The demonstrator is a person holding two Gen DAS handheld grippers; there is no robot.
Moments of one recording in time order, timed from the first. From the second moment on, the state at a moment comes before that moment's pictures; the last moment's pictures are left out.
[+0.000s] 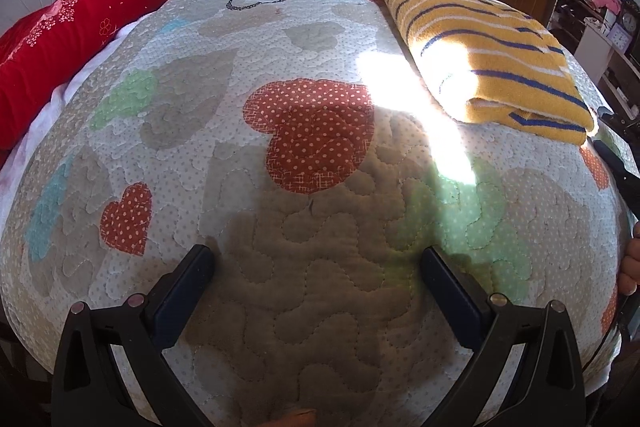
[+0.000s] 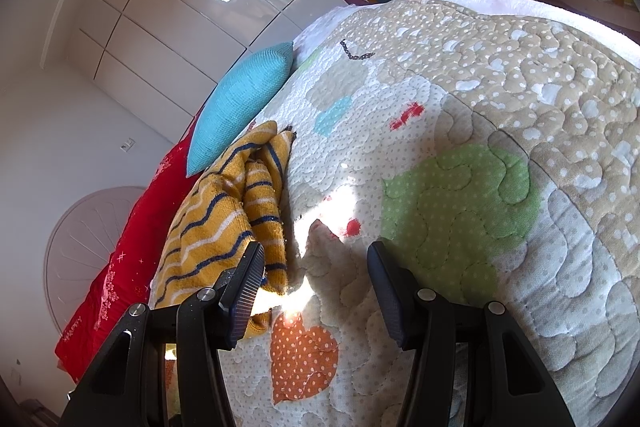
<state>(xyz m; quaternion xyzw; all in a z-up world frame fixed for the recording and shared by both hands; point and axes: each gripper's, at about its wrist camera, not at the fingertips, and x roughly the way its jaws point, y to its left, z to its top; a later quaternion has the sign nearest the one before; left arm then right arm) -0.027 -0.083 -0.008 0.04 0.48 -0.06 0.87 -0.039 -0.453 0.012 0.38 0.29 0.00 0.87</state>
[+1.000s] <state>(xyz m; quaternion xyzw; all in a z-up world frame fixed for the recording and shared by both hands) -0.062 -0.074 -0.004 0.02 0.50 -0.08 0.86 -0.086 -0.296 0.037 0.14 0.44 -0.09 0.88</state>
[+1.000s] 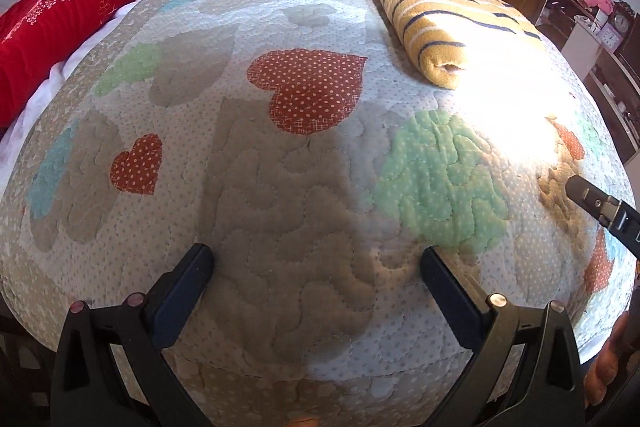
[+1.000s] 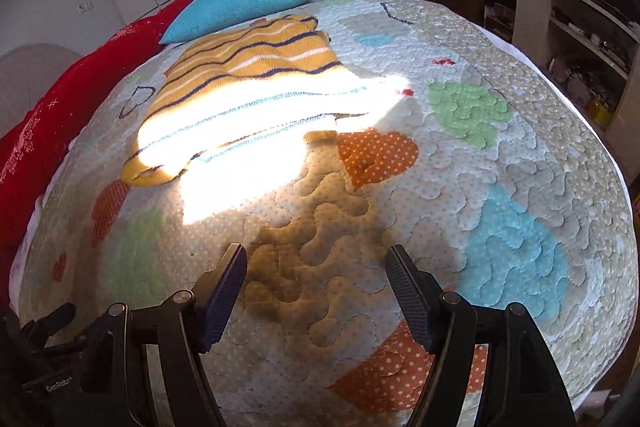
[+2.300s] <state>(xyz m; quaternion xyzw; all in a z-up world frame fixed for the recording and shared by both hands) -0.067 -0.077 -0.006 0.03 0.49 -0.07 0.87 -0.076 -0.264 0.015 0.04 0.44 -0.13 0.89</state>
